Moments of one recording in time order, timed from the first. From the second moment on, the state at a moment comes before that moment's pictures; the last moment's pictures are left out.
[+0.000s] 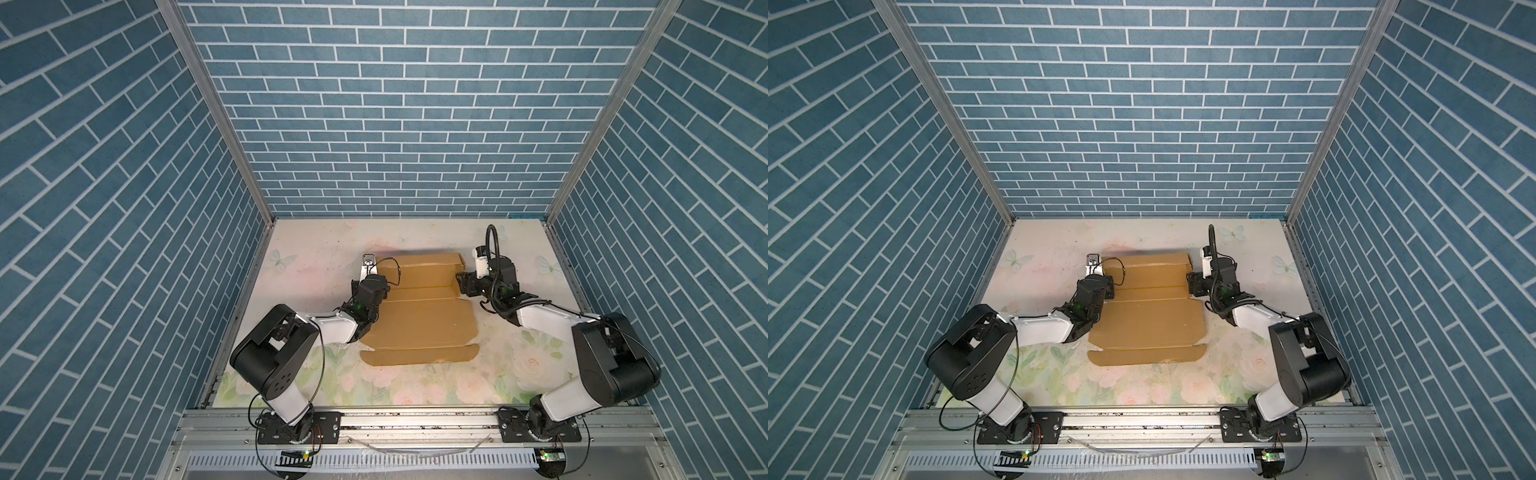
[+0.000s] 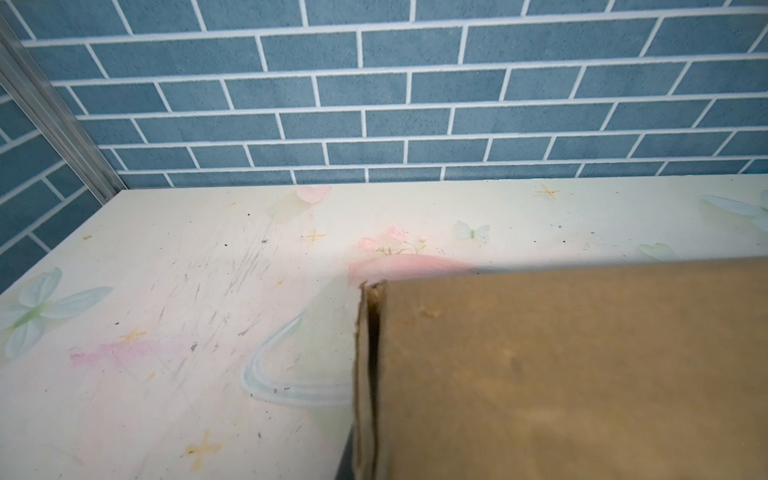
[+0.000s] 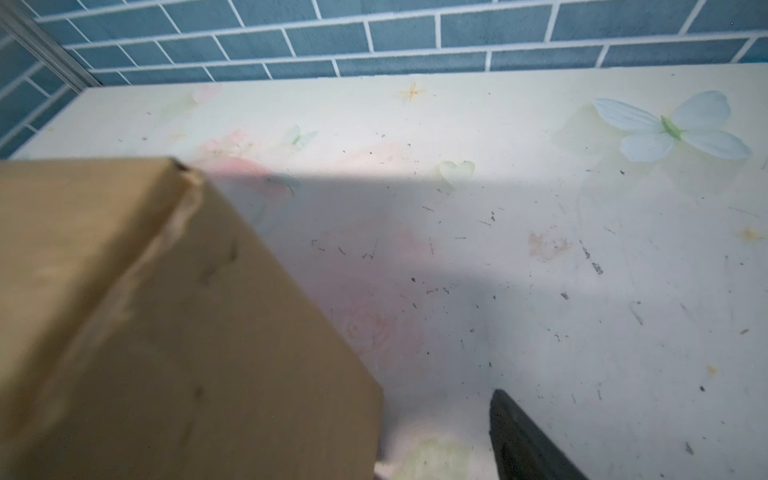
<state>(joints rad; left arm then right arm) -0.63 1.65 0.68 0.54 -0.60 -0.26 0.37 1.49 0.72 0.21 -0.12 0.19</state>
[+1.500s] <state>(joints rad) -0.33 1.48 0.75 -0.12 -0.11 -1.30 0.50 0.99 0.80 -0.33 -0.22 0.72</state>
